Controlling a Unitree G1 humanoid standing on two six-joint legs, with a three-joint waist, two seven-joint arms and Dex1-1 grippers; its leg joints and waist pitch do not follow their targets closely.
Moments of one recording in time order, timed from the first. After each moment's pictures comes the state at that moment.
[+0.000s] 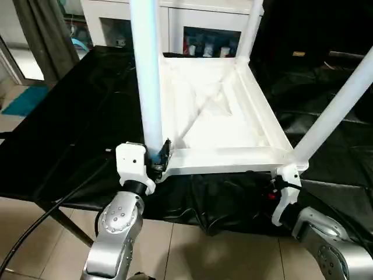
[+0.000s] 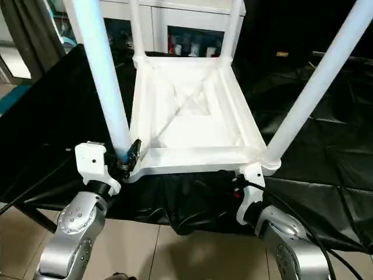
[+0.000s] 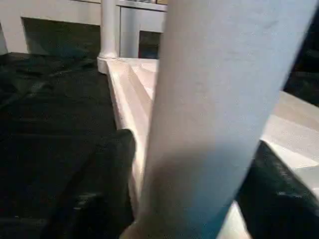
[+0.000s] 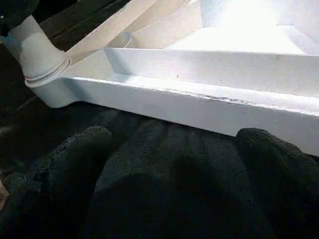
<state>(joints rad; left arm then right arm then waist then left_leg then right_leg) -0.04 0.03 -0.12 -0.12 -0.12 0.08 -0.04 0.03 -0.33 0.01 -0.15 0.43 0.47 0.55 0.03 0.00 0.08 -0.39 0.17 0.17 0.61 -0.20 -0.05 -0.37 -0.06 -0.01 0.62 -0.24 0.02</state>
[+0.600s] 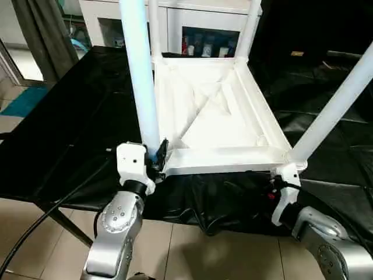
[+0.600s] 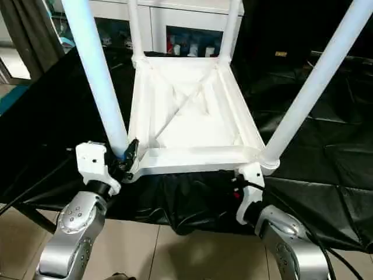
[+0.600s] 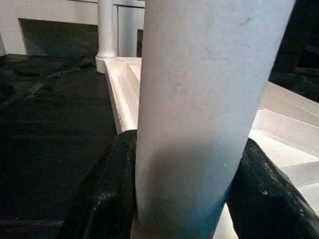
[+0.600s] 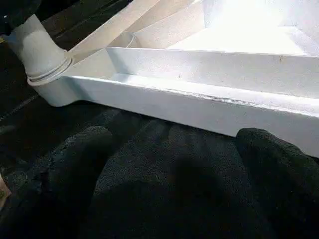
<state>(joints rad) -0.04 0.03 -0.12 -0.12 -0.10 0.10 -0.06 0.03 -0.33 0.01 -0.14 0.42 0.47 0.57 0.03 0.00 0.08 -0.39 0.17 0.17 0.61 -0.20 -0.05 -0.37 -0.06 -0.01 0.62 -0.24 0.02</state>
